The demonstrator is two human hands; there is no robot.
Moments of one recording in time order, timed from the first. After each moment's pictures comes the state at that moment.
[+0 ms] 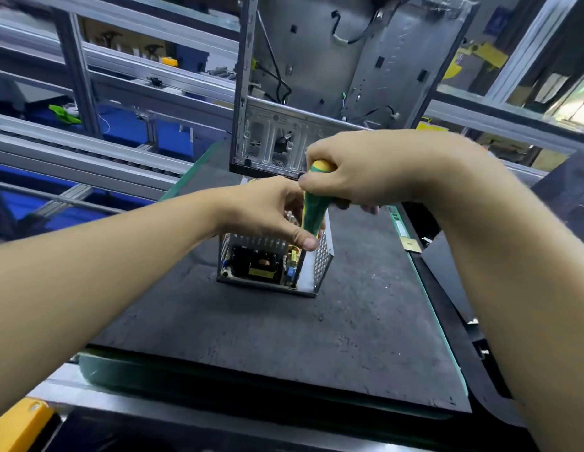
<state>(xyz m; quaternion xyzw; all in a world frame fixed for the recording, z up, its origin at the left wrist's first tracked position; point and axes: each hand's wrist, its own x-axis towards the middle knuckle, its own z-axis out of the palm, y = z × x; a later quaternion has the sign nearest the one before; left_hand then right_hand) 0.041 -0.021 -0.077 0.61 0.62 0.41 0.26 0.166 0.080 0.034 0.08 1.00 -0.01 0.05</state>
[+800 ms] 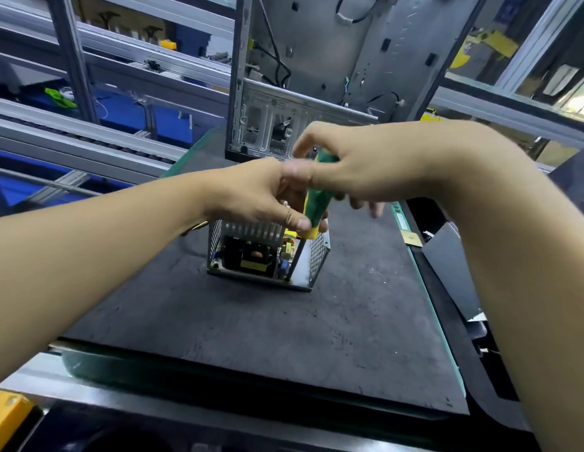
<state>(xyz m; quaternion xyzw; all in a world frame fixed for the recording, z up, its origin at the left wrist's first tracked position) 0.038 -0.016 -0.078 0.60 0.61 0.42 0.30 0.173 0.086 0.029 0.12 0.99 -0.06 0.08</state>
